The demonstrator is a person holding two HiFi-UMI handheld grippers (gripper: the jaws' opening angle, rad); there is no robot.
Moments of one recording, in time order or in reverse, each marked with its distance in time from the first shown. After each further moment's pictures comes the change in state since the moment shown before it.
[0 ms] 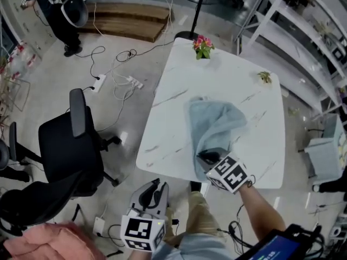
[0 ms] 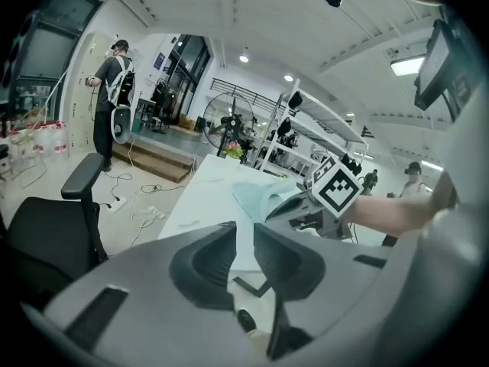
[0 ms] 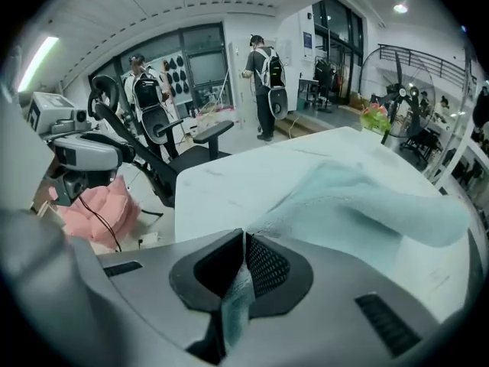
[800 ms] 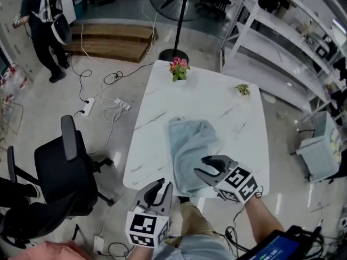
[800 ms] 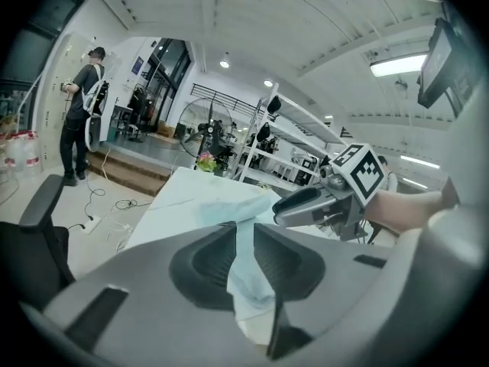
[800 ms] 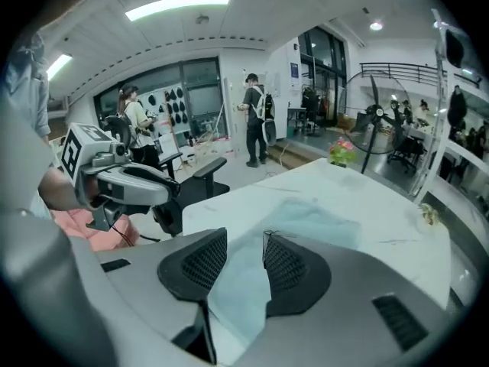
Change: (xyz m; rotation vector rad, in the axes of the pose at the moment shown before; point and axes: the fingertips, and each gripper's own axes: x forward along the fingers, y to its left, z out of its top) left arm 0.046 -0.051 0.041 0.089 -0.035 -0.127; right arm -0.092 -0.023 0.028 0.051 -0.210 -0.011
